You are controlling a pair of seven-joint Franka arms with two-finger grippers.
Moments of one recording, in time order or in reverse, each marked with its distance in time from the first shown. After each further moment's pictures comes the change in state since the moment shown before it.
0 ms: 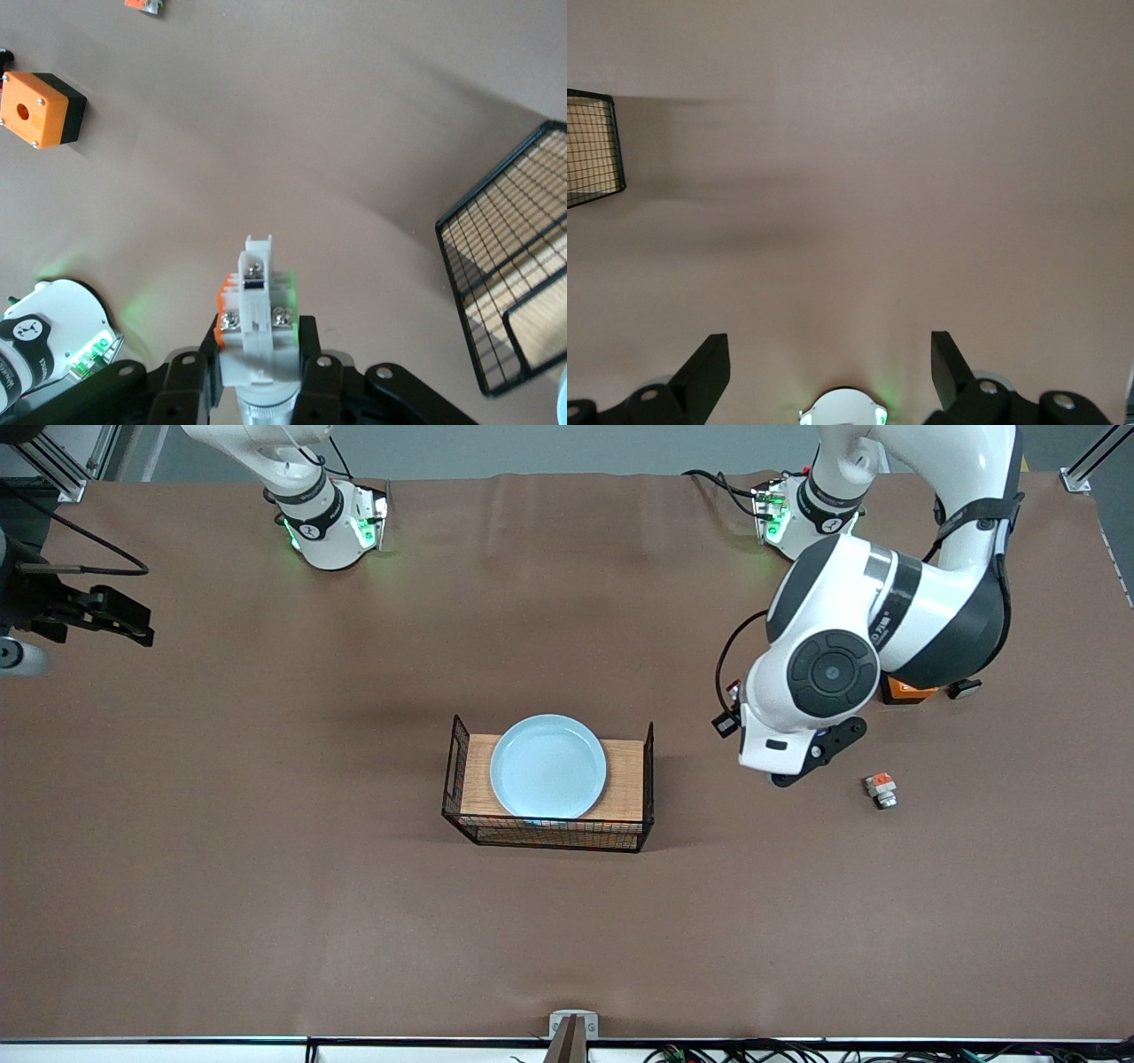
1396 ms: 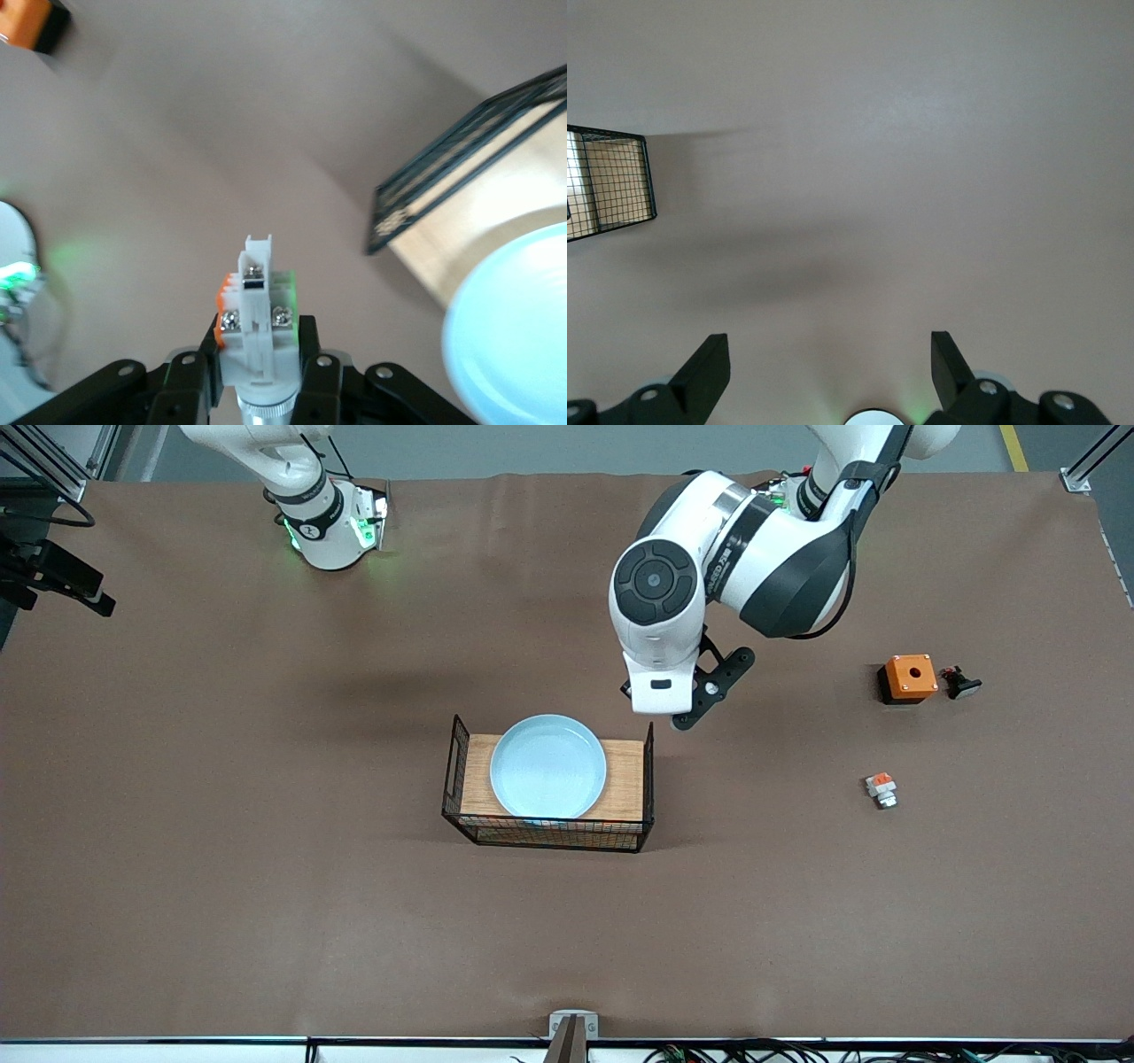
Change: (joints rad) left arm -0.207 0.034 0.002 0.065 0.032 0.095 -0.445; right arm 0.065 -0.177 -0.153 -0.192 0.070 0.128 -0.001
